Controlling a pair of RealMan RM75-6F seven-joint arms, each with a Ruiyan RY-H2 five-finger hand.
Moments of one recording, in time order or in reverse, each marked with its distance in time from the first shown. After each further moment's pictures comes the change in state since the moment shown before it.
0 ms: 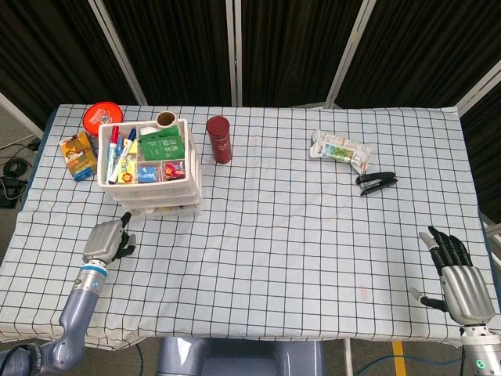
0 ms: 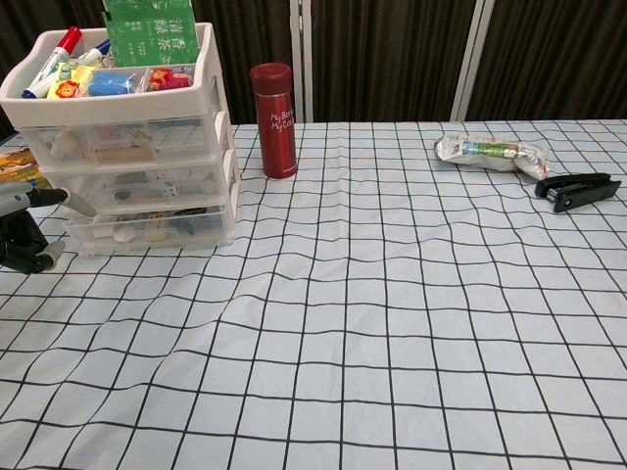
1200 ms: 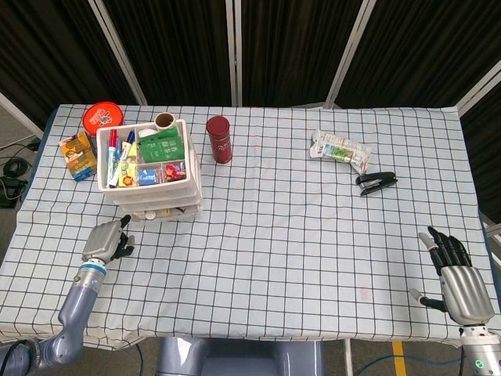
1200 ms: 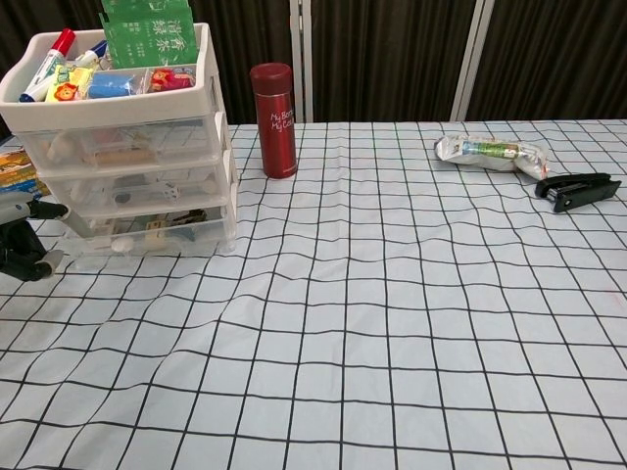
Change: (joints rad) left arm -0.024 0.014 0.016 0.023 -0.051 -0.046 -0.035; right arm 0.000 -0.001 -0.001 -0.003 0.004 -0.006 -0.009
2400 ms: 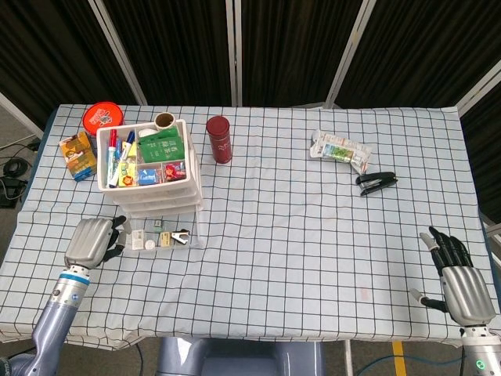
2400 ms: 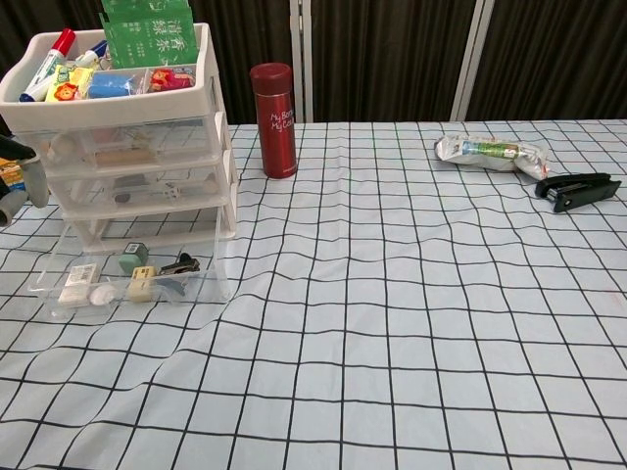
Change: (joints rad) left arm 0.077 0.144 0.064 -0.151 0.375 0.195 0.032; right arm -0.004 0.006 0.001 -0.006 0.002 0.004 0.004
